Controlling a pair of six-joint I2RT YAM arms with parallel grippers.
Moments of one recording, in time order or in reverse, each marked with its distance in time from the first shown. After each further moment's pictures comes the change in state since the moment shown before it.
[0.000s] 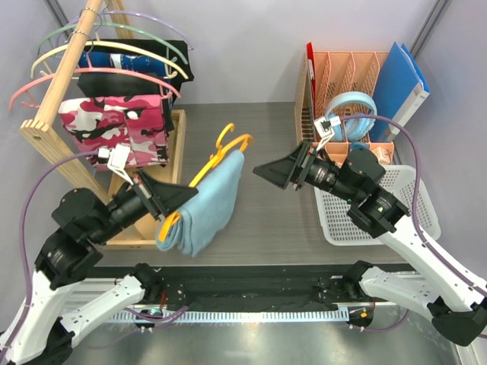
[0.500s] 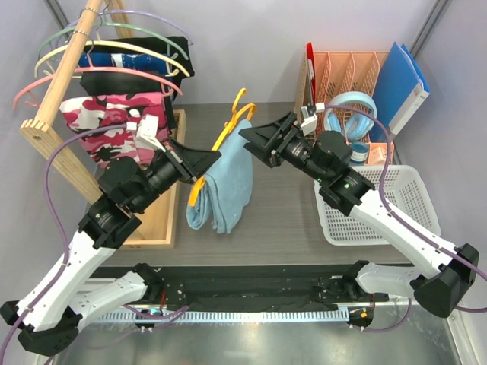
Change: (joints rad) left arm 0.001 0.240 -0.047 0.366 -0.158 0.037; right arm 0.002 0.251 0.053 0.212 0.197 0.475
